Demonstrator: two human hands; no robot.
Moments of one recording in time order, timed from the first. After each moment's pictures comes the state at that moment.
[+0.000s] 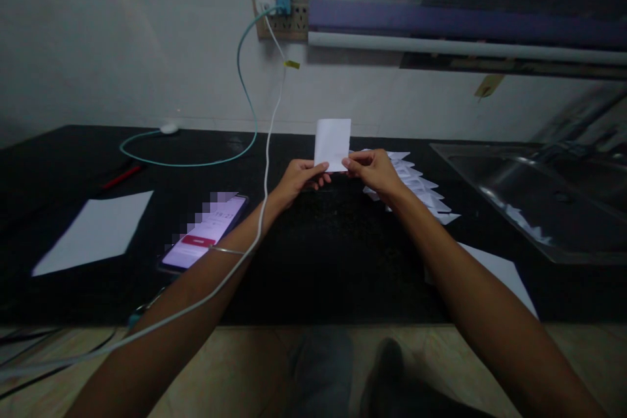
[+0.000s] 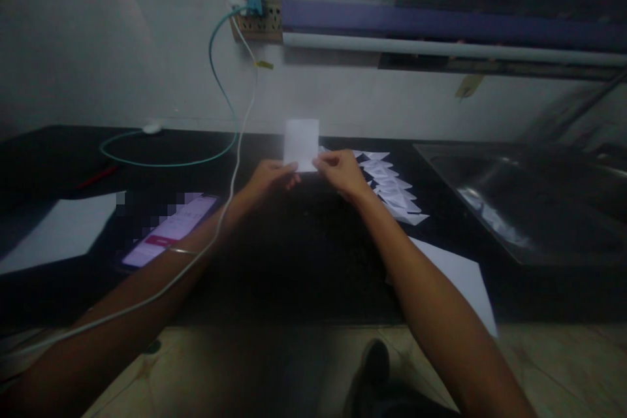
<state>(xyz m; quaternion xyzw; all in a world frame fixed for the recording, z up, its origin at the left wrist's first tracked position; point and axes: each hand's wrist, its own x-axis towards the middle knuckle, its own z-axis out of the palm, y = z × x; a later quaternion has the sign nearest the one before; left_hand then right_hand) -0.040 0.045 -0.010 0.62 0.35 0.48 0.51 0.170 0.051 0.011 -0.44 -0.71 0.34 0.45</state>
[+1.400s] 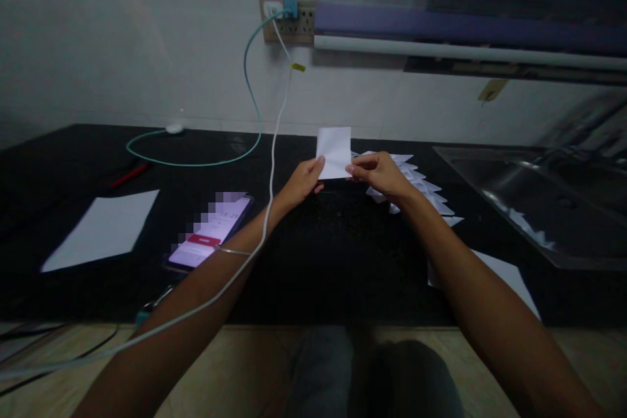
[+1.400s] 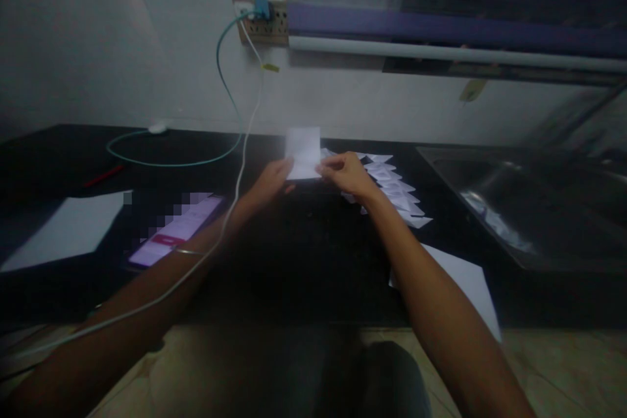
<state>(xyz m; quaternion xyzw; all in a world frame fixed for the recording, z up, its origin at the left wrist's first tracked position) -0.038 0.048 -0.016 0.67 0.32 0.49 0.45 0.180 0.054 0.014 -0.41 -0.74 0.36 0.40</state>
